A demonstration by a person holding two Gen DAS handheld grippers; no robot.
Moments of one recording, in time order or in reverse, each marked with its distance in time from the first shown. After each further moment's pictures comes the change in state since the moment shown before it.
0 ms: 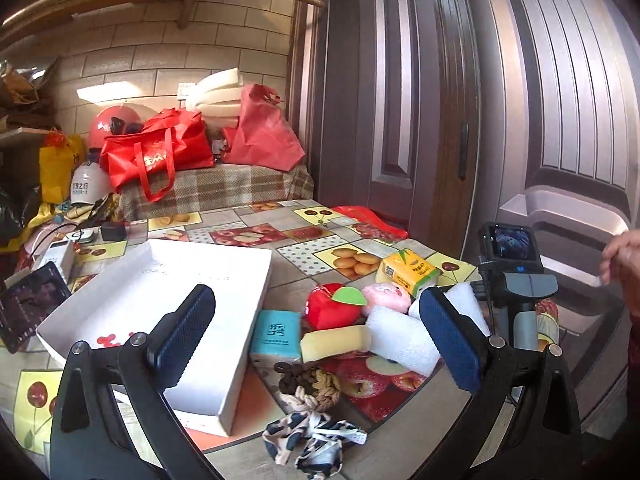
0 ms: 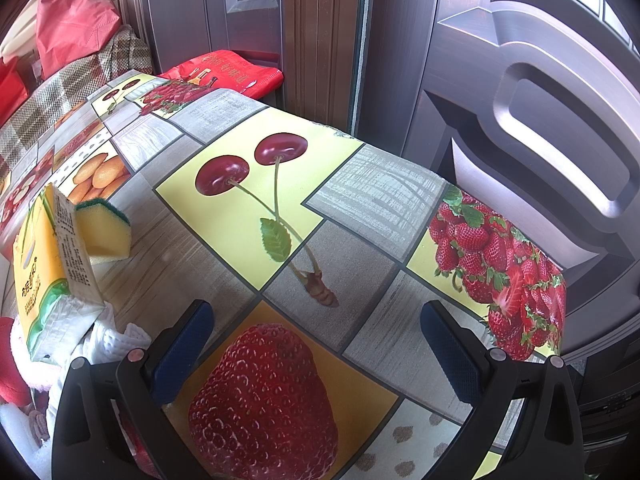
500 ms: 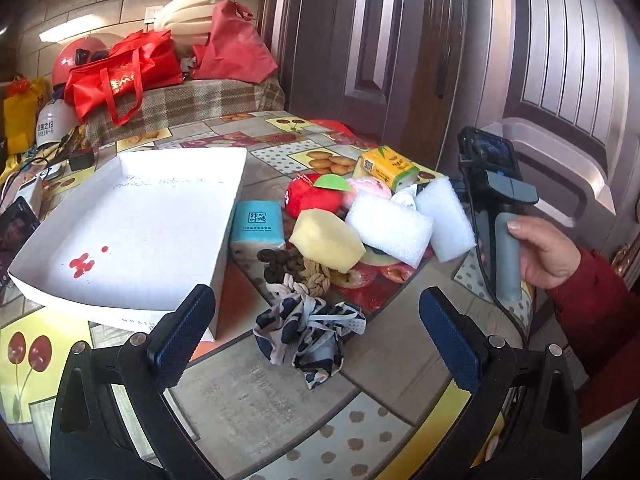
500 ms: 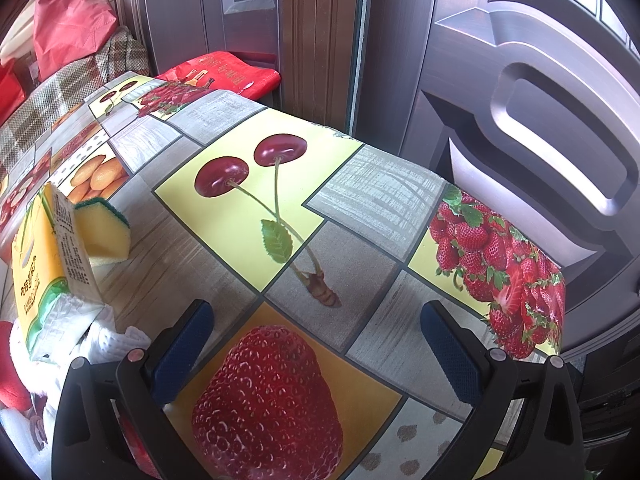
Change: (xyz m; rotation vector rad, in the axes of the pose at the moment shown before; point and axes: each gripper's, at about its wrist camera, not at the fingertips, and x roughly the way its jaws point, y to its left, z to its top) left arm 0.014 -0.008 -0.044 0.067 0.346 -0.129; right arm 0.001 0.002 -0.002 0.012 -0.003 -0.007
